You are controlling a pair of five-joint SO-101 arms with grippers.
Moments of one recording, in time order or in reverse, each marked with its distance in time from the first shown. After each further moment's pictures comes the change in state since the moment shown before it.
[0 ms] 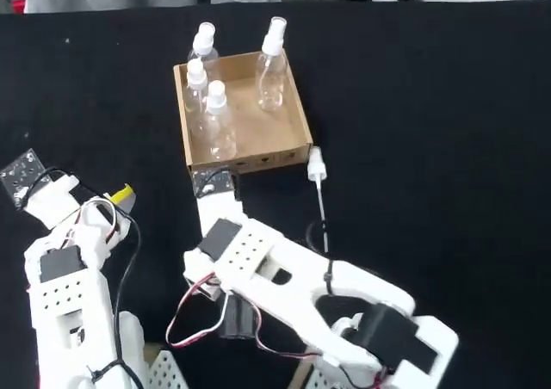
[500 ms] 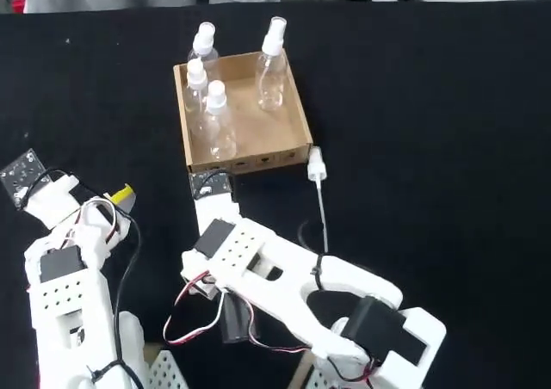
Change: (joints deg) left arm 0.0 0.0 0.0 0.0 0.0; right arm 0.0 3.4 0.0 -3.3 0.0
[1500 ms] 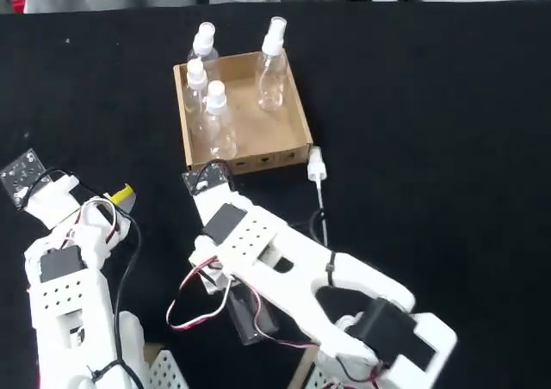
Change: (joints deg) left arm 0.0 0.0 0.0 0.0 0.0; right arm 3.7 -4.2 -3.0 11.0 15.8
